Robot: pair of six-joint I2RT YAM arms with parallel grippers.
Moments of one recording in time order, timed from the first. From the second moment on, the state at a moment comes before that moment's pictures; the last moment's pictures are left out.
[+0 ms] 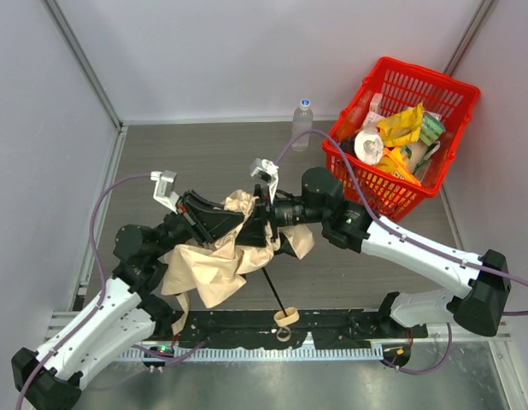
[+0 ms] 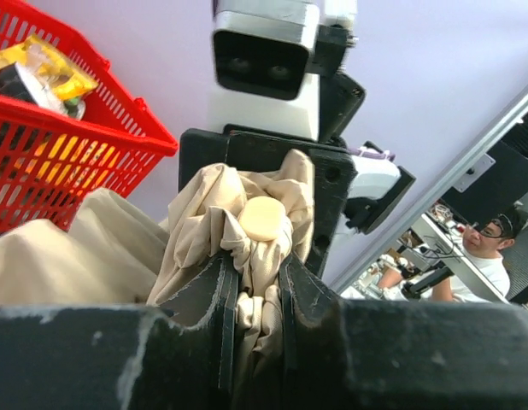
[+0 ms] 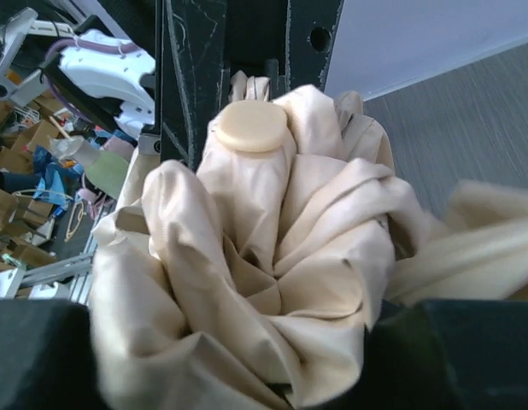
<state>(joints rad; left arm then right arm) -0.61 0.65 0.54 0.58 0.54 -0.96 0.96 1.28 1.11 0.08 -0.67 0.39</state>
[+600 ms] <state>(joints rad) -0.63 0.40 0.76 0.05 0.25 -0.70 0.95 1.20 1.05 -0.01 -0.48 0.31</state>
